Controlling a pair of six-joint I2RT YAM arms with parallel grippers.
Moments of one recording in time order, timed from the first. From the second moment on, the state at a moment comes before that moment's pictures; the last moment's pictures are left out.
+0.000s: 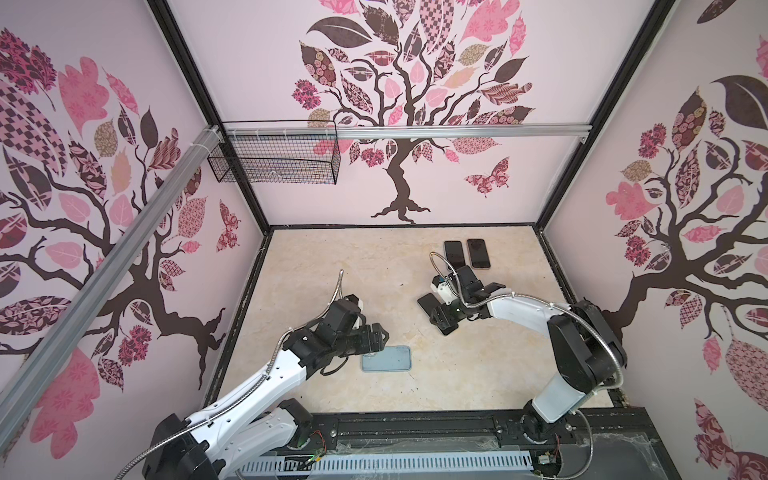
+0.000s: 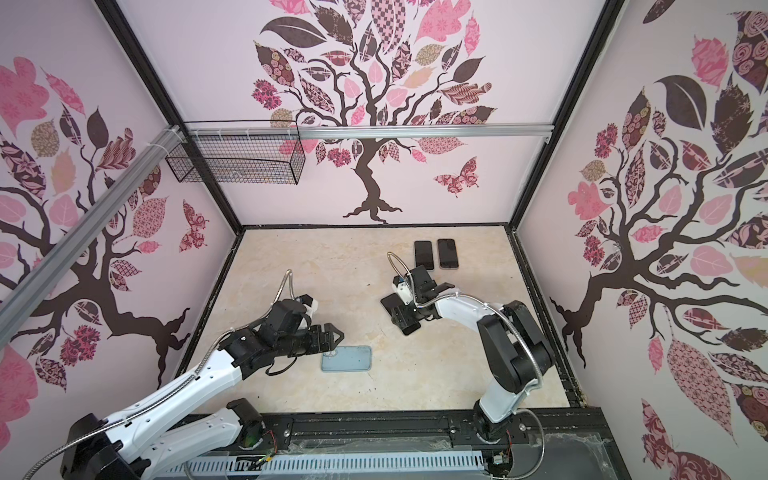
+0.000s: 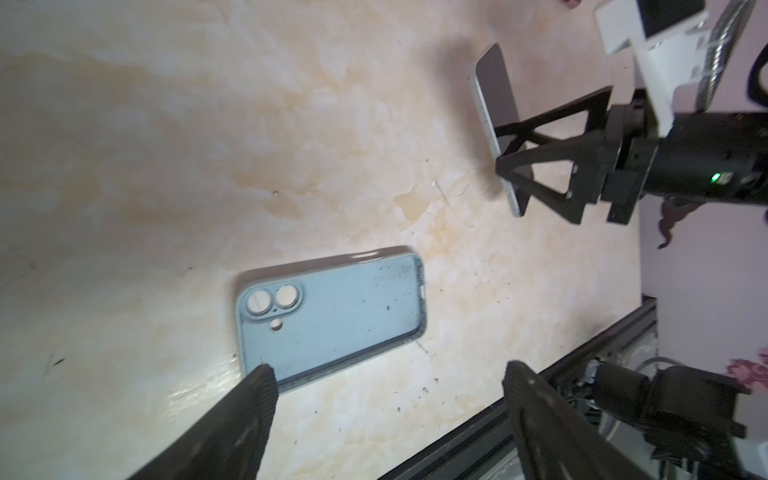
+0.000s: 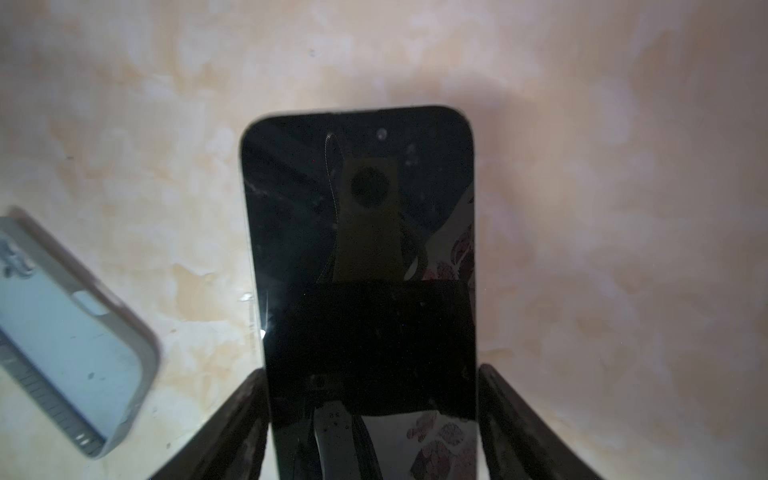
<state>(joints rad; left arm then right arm) -0.64 0.99 0.70 -0.53 0.21 -0.75 0.50 1.62 0.95 -0.39 -0.25 0.01</state>
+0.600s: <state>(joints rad) -0.44 1.16 0.73 -0.23 0.64 -0.85 0.69 1.38 0.78 -0.21 -0.32 0.12</state>
